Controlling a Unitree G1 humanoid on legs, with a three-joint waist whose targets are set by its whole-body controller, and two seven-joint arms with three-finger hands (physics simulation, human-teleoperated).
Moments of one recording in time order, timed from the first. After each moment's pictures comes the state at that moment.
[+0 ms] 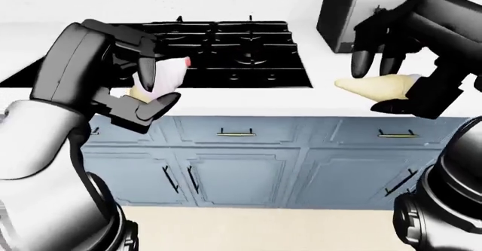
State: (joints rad) left arm -0.76 0.41 0.09 -0.85 0.65 1.28 -0.80; right arm -0.88 -0.51 -0.18 -0.60 -0.99 0.55 1.34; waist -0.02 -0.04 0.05
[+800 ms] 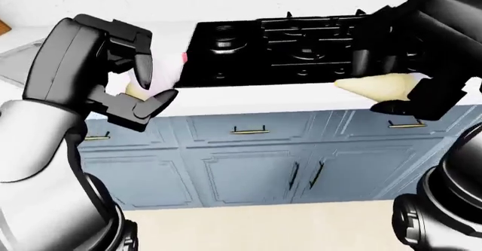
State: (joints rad) left arm -0.76 0.41 0.09 -0.85 0.66 1.26 -0.78; right arm -0.87 -0.51 -0.18 -0.64 -0.97 0.54 1.32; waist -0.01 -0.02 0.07
